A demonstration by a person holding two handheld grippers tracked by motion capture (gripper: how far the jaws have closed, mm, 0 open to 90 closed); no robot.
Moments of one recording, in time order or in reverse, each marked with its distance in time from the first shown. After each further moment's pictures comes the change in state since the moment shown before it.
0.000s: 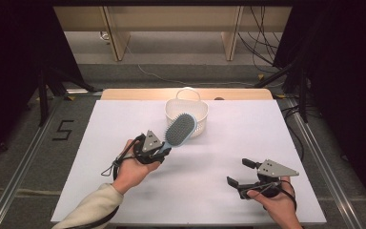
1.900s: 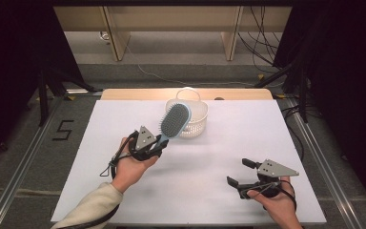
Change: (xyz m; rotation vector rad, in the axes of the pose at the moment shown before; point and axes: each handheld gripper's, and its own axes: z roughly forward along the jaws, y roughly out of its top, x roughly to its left) left arm 0.009 0.003 -0.006 -0.136 0.064 -0.055; right arm 0.000 0.000 0.000 -0.001 -0.001 0.003
